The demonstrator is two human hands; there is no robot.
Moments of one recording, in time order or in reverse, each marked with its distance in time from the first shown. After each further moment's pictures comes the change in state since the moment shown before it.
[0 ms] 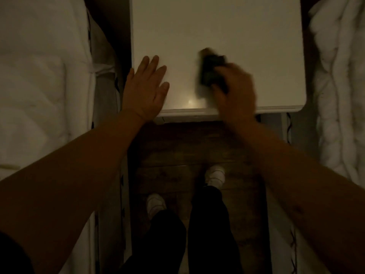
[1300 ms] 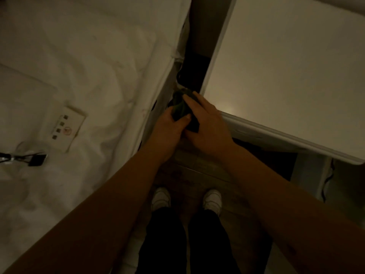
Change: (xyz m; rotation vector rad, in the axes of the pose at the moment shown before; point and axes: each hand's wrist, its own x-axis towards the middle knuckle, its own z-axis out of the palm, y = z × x) left_hand -0.136 -0.007 -0.011 -1.491 0.261 -0.768; right_hand -0.049 -0.133 0.096 0.230 -0.664 -0.214
